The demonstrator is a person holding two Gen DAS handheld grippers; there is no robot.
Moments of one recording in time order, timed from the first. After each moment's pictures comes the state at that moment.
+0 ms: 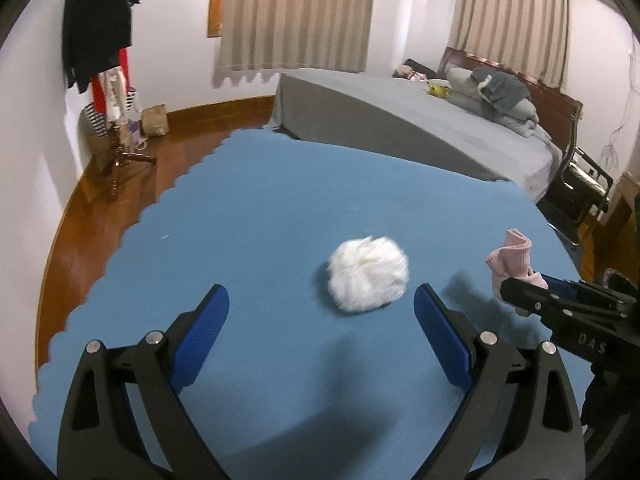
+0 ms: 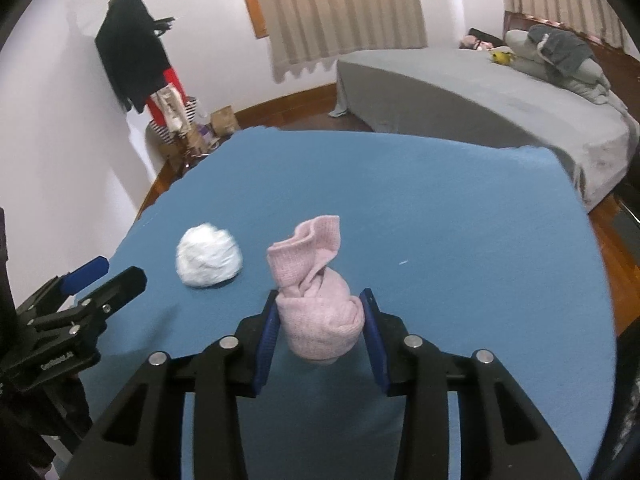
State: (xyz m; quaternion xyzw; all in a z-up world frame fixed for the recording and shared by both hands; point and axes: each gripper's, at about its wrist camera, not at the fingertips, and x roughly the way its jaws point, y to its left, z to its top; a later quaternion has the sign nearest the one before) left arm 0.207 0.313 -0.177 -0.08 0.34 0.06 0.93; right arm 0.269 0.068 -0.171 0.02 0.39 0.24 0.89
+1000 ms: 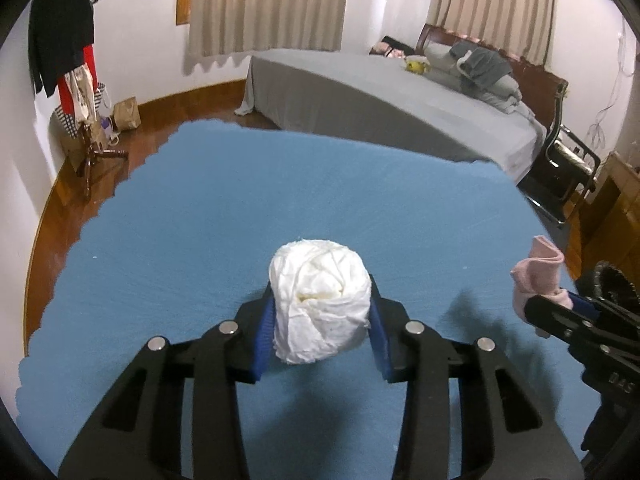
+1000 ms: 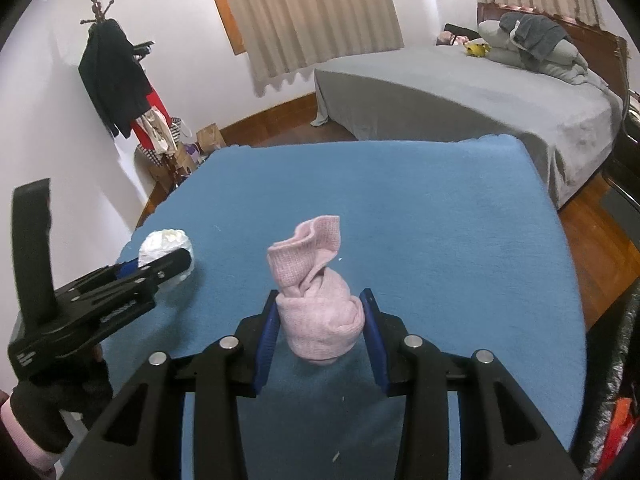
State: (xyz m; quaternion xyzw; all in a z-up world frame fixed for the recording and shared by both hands) left arm 0.245 0.283 -0.178 -0.07 0.37 0.03 0.93; right arm 0.262 0.029 -0.165 0.06 0.39 0.22 0.89
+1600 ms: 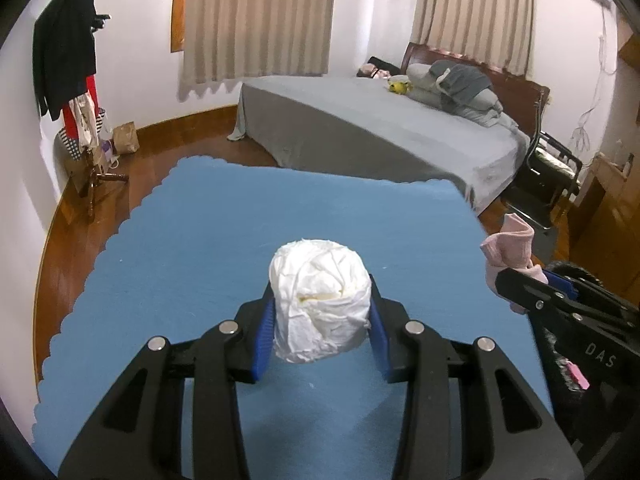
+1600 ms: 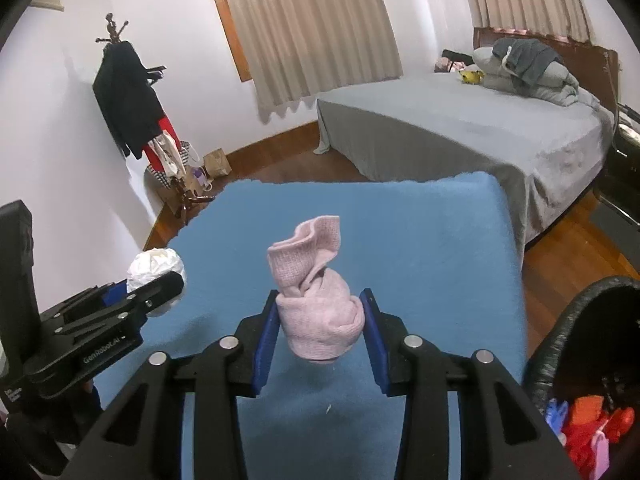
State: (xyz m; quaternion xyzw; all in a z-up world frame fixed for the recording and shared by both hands) left arm 0.179 0.223 -0.117 -0.06 0.34 0.02 0.94; right arm 0.211 -0.008 -0.109 0.06 0.34 0.22 0.91
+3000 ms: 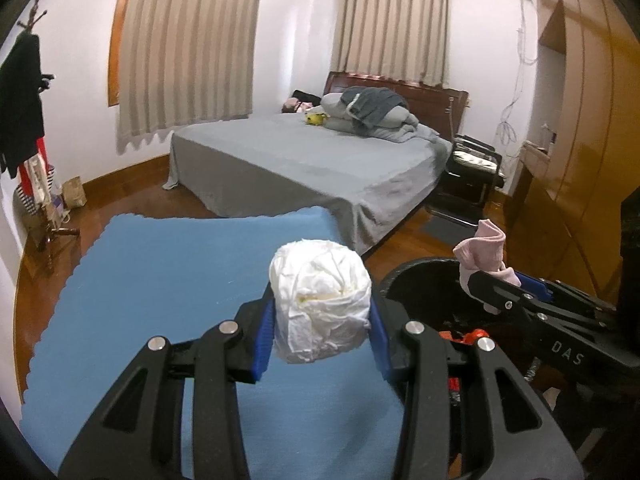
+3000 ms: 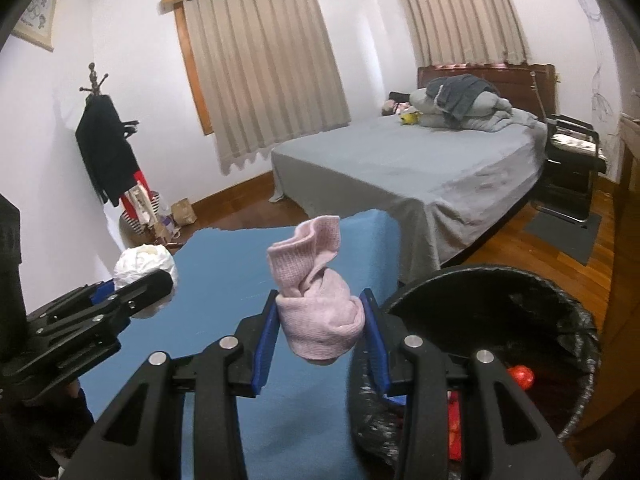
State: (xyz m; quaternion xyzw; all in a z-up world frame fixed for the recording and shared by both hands) left arm 0.075 0.056 -0.043 -0.02 0.27 -0.10 0.96; right arm 0.090 -0.171 -0.051 0.09 0.27 0.14 0.95
